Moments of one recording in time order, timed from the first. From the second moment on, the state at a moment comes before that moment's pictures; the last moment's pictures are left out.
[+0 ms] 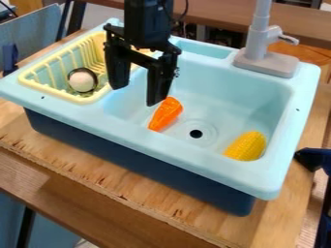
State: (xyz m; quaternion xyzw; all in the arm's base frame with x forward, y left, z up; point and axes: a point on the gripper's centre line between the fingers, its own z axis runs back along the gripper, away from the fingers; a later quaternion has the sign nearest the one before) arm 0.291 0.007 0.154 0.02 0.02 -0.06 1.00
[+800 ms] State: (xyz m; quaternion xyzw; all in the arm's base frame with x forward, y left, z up) arm 0.323 -0.032 0.142 -0.01 0.00 -0.06 1.00
